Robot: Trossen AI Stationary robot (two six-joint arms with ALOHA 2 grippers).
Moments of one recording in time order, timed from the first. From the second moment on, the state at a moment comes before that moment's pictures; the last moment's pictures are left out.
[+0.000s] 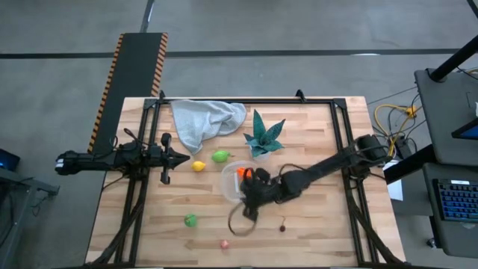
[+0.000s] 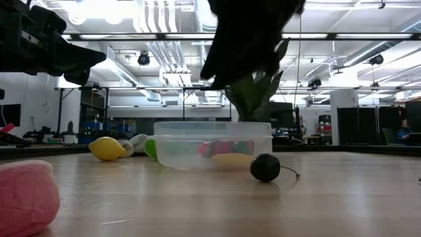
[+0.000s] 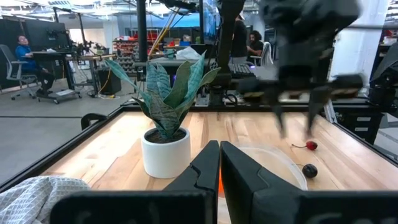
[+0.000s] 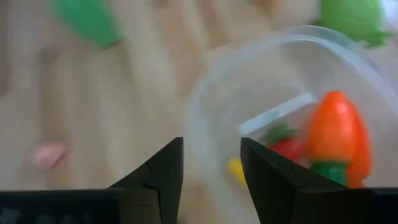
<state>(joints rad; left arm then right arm) -0.01 0.08 0.01 0.07 -0.07 0.02 0.38 1.87 1.36 -0.42 0.31 0.60</state>
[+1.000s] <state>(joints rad) -0.01 0.09 0.01 0.07 -0.07 0.01 0.55 1.99 1.27 -0.40 0.36 0.57</state>
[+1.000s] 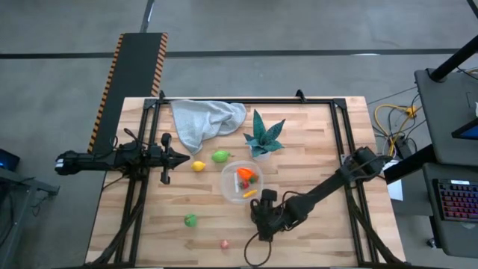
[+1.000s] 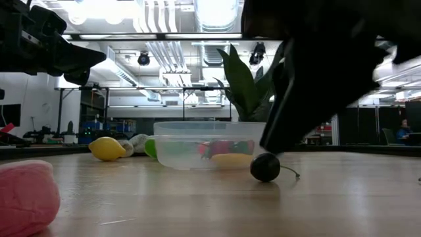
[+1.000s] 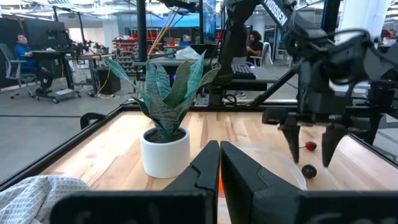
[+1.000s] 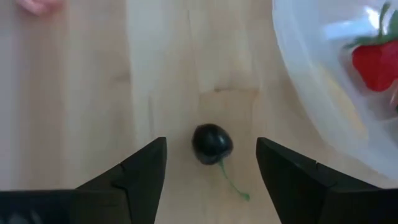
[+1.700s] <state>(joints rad) -0.01 0.09 0.01 0.07 -0.07 0.01 0.53 2.03 1.27 -0.38 0.36 0.60</state>
